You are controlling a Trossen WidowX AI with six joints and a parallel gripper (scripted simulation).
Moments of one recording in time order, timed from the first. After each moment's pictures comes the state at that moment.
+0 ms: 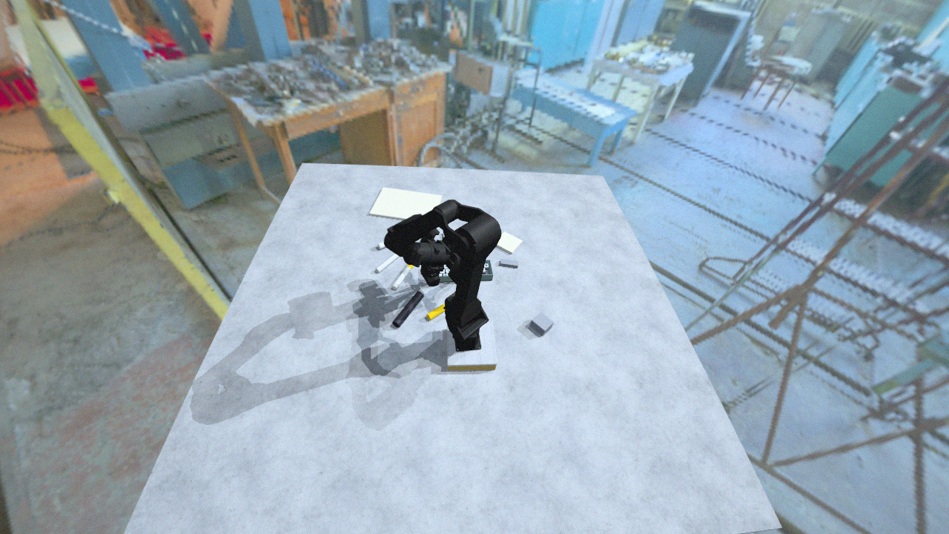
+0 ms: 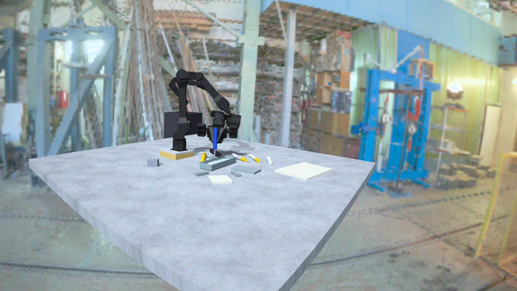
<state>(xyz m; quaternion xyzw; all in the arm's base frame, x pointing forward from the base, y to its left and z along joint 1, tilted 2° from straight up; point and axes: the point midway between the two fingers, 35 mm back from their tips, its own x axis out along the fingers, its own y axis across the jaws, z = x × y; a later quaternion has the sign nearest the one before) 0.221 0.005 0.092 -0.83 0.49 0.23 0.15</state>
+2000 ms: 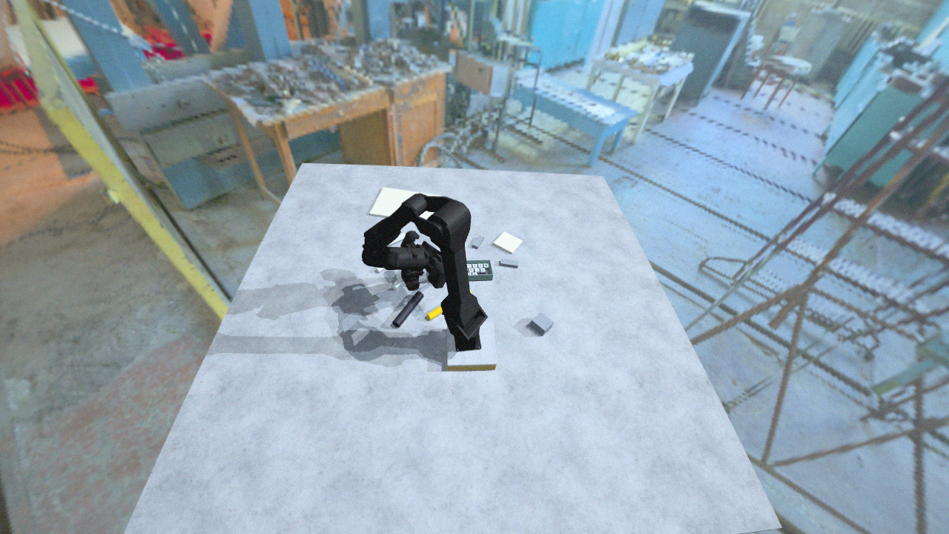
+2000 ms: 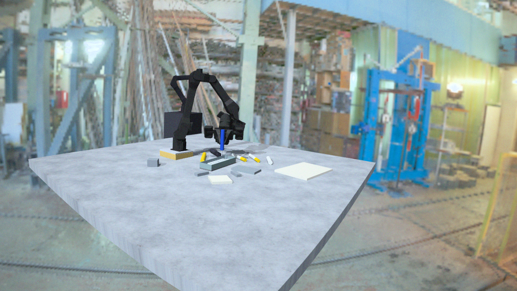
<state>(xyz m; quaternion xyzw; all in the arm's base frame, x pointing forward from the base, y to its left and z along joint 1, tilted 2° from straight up) 0.222 0.061 0.080 -0.83 0.48 0.22 0.15</state>
